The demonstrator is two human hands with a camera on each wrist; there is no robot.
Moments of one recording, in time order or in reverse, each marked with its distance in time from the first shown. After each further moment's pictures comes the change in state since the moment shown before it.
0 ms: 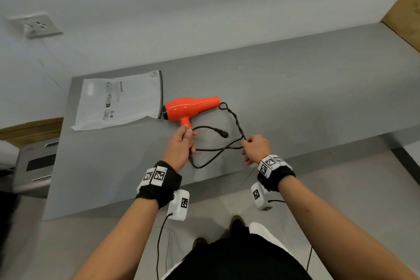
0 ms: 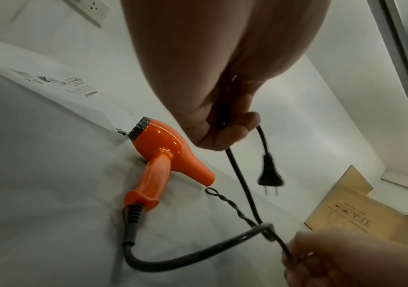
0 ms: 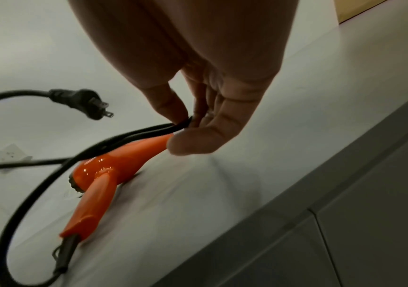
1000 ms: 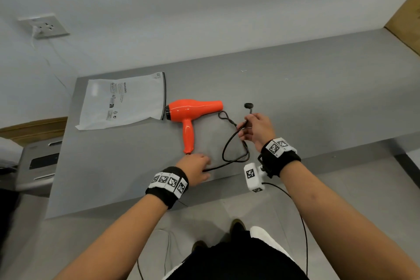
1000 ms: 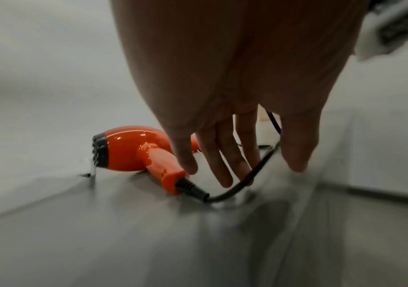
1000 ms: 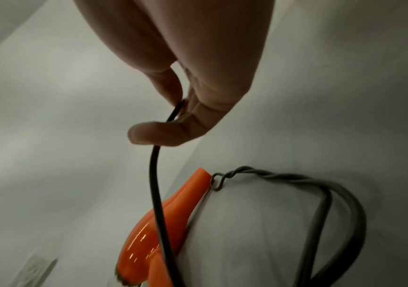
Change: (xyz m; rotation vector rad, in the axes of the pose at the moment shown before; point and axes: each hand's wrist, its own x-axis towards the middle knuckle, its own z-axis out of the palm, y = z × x) left_hand -0.002 -0.041 0.015 1.132 -0.582 0.246; right_hand 0.005 -0.058 -0.024 0.784 -0.073 -0.050
